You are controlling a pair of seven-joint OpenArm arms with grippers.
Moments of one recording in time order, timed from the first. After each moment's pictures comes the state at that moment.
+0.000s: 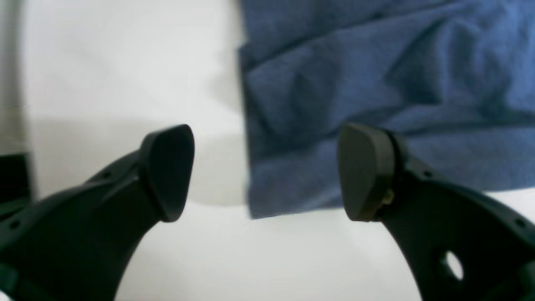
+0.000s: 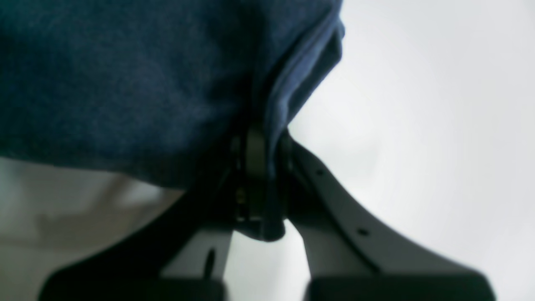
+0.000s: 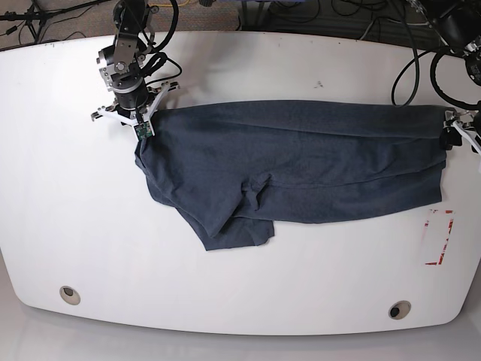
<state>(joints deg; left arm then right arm) -0.7 -25.0 -43.9 91.5 -30.6 -41.9 75.3 -18.3 -2.5 18.1 101.1 -21.5 29.1 -28.9</state>
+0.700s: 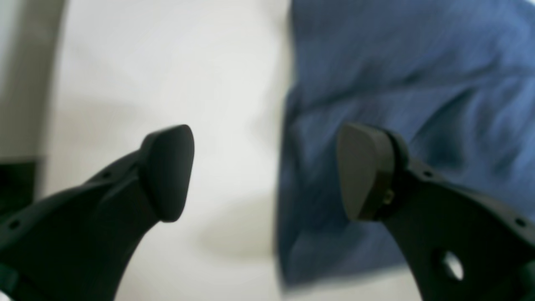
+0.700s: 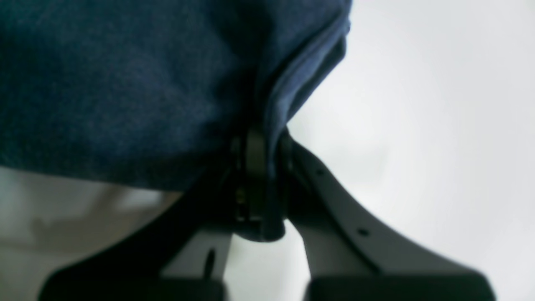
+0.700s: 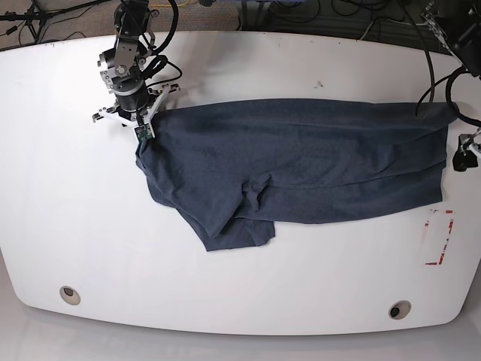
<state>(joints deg) -10.6 -30.7 -42.4 73.3 -29.9 -41.9 66.5 -16.9 -2.6 18.1 98.9 -21.5 29.1 -28.8</state>
